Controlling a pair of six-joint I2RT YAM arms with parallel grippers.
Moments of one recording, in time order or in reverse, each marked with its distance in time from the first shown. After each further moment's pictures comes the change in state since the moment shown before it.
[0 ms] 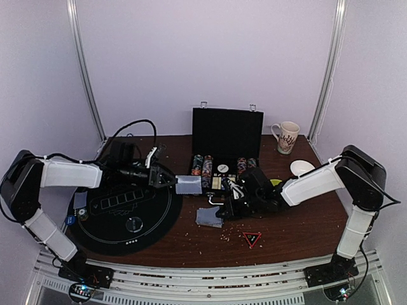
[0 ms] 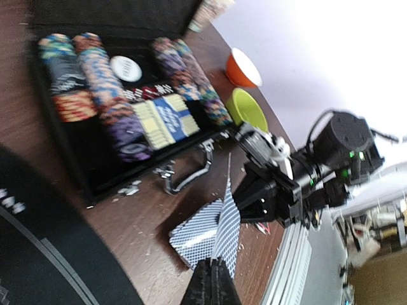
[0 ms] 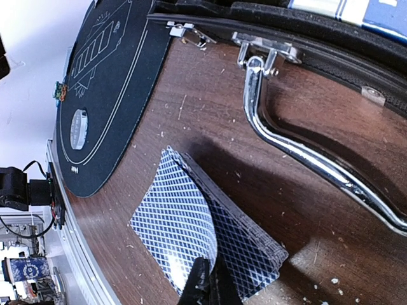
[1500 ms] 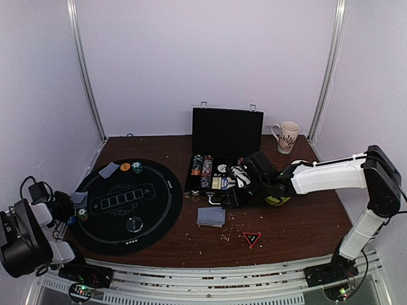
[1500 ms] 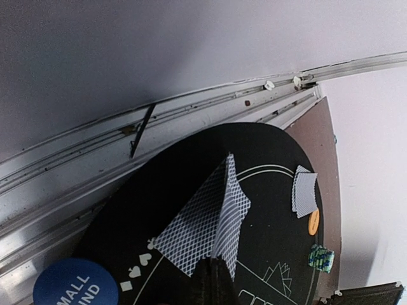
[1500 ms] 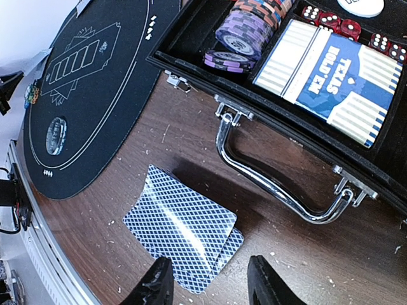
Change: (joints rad) left arm 1.195 -0.502 -0.540 -0.116 -0.424 -0.393; right arm 0.011 -0.150 0.124 -0.343 0.206 -0.179
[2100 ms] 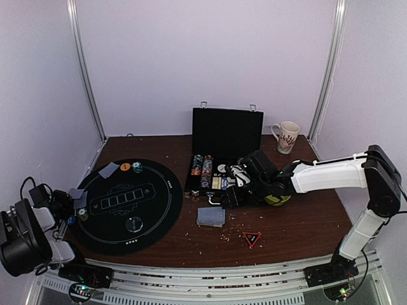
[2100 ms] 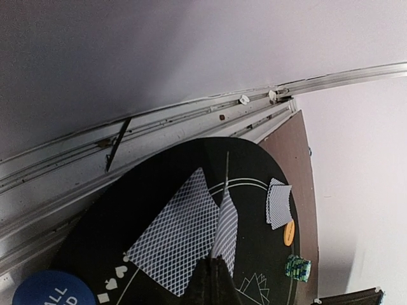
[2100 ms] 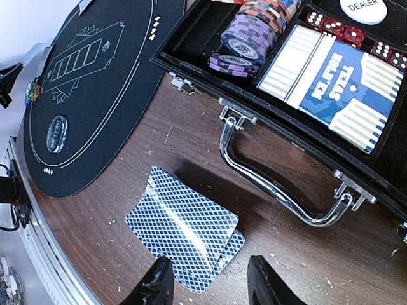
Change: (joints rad) left arm 0.000 0.009 -0.063 0.204 0.022 -0.103; right arm 0.000 0.000 0.017 -0.020 0.000 -0.022
